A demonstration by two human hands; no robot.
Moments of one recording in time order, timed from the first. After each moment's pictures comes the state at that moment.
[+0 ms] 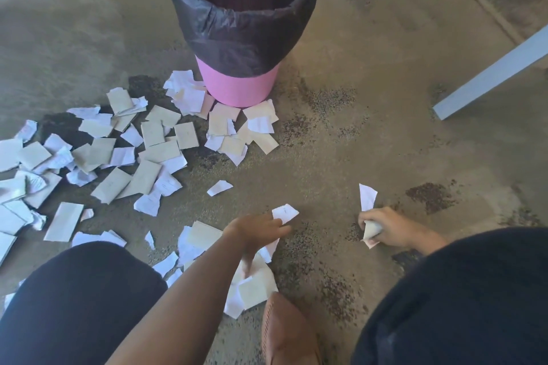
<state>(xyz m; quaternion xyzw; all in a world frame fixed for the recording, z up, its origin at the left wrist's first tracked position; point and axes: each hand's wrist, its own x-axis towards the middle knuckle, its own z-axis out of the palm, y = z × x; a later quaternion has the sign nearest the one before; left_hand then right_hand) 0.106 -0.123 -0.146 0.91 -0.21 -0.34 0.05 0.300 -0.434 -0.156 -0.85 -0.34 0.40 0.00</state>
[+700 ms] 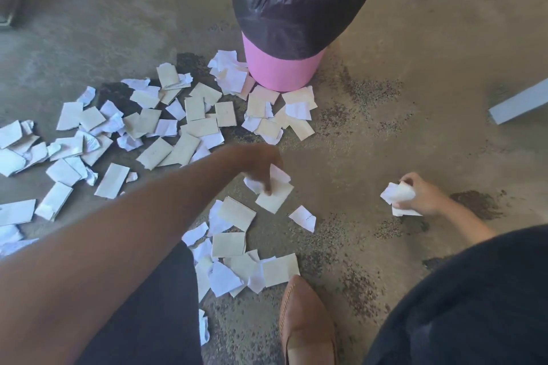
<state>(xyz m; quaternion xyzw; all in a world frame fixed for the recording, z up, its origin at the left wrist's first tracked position) 0.136 -0.034 -0.075 0.91 0.04 -0.34 0.22 0.333 -0.388 -0.140 -0.92 -0.16 0.34 0.09</state>
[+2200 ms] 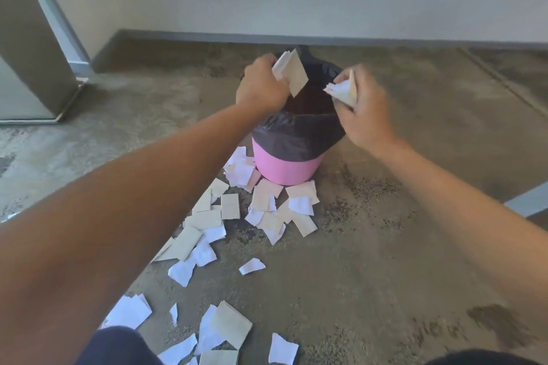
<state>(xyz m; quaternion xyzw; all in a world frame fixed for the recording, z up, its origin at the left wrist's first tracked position) 0.271 0.073 0.097 0.83 0.33 0.27 0.35 0.375 -0.095 0.077 -0.75 -0.47 -0.16 0.43</state>
